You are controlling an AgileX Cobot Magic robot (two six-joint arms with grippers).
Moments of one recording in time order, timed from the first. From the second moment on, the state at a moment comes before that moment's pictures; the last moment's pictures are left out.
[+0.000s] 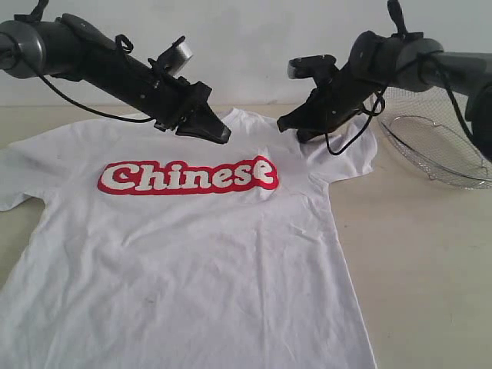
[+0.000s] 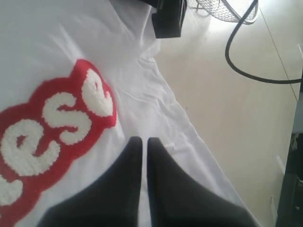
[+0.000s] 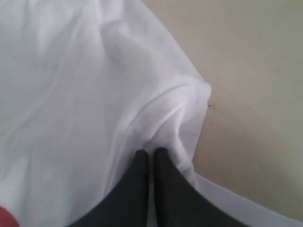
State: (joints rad) left arm -0.18 2.37 -1.93 -1.01 1.19 0.77; right arm 0.09 2.49 -2.08 0.35 0.71 -0.42
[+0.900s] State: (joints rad) left arm -0.18 2.37 -1.93 -1.01 1.19 0.77; right arm 0.12 2.56 -2.10 0.20 0.53 -0.29
